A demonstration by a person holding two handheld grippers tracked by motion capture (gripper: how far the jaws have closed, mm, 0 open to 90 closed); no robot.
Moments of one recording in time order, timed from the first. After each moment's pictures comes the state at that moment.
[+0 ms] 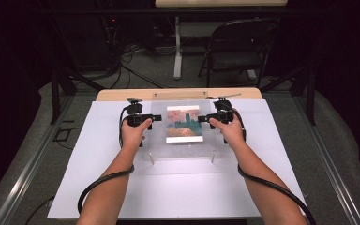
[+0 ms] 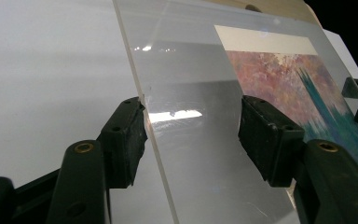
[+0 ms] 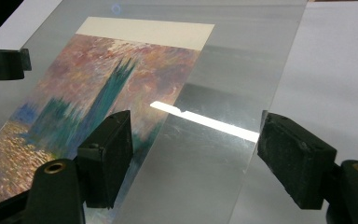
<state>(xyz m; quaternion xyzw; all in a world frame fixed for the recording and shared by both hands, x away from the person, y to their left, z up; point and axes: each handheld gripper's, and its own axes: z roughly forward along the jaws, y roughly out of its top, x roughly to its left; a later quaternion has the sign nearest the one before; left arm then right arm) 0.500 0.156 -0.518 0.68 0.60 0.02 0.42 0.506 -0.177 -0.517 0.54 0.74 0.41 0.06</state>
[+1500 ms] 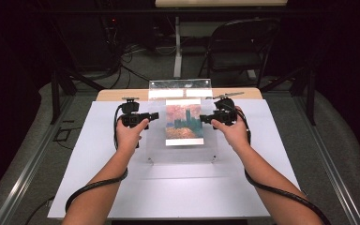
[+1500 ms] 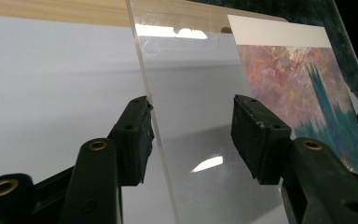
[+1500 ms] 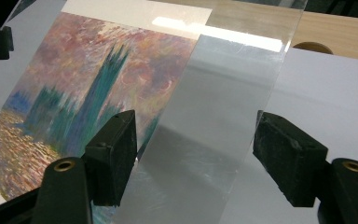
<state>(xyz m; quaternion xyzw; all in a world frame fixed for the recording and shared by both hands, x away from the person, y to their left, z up) 0.468 0.159 -0.481 0.69 0.57 0.07 0.44 0.472 -0.174 -0.479 0.49 0.76 0.41 0.13</state>
